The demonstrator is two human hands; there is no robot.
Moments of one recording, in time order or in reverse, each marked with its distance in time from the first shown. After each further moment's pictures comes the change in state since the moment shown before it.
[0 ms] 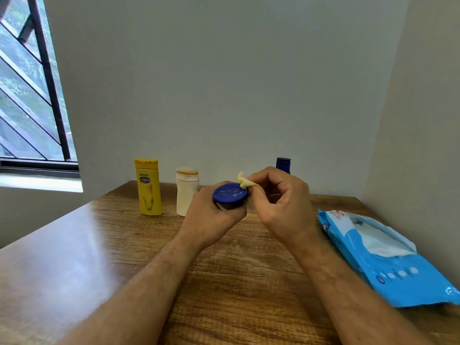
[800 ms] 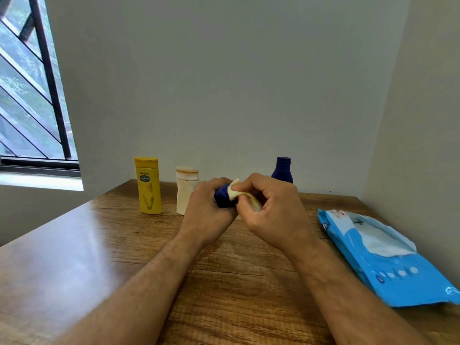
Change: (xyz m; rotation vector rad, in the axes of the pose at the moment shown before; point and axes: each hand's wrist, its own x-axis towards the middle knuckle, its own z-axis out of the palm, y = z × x) left_hand 0.005 -0.011 0.001 0.102 0.106 -0.004; right_hand -0.005 -0.004 0.003 -0.235 -0.127 -0.069
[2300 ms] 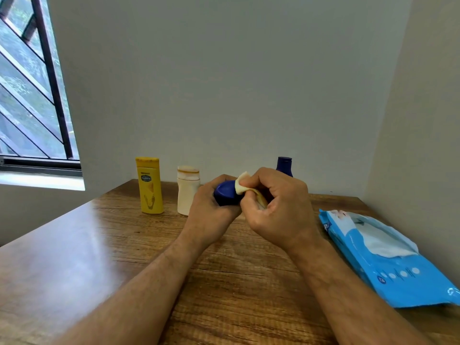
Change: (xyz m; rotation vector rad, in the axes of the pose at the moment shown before) left_hand -0.003 0.008 0.003 -0.263 -0.031 0.016; right_hand 0.001 -0.002 -0.003 -0.112 0.136 -0.131
